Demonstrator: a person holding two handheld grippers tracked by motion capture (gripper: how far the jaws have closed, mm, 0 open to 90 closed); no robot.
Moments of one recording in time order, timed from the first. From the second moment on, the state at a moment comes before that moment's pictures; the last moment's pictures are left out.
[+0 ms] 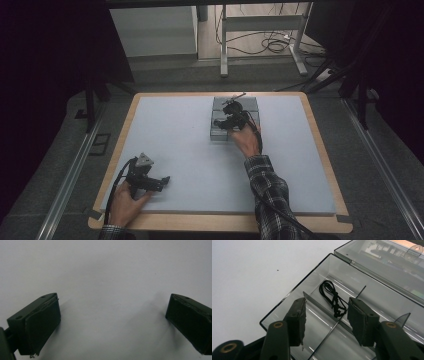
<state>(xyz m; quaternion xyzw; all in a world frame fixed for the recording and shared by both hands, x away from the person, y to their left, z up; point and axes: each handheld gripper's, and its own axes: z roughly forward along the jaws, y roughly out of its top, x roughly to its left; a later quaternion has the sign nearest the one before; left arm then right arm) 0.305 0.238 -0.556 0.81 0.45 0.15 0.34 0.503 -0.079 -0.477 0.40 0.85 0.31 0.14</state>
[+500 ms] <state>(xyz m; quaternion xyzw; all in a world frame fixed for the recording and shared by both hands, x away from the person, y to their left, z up) 0.305 0.238 -0.556 0.81 0.45 0.15 0.34 0.492 -0.082 -0.471 0.38 0.86 0.31 0.14</state>
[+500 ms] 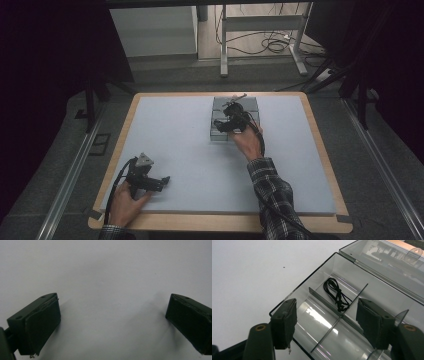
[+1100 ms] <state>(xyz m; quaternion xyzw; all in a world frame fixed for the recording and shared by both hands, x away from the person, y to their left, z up) 0.305 0.238 -0.556 0.81 0.45 0.15 0.34 0.477 -0.093 -0.466 0.38 0.86 0.32 0.14</state>
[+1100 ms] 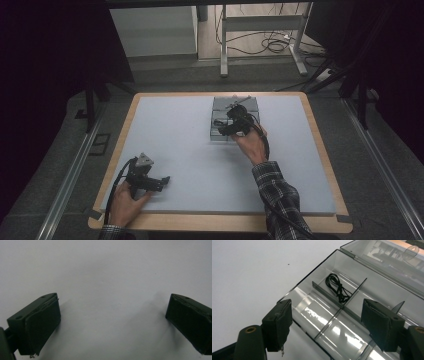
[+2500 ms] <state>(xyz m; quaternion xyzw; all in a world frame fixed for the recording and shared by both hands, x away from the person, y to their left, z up) 0.305 0.238 -0.556 0.81 0.45 0.15 0.34 0.438 -0.122 -0.470 0.36 0.87 0.32 0.12</state>
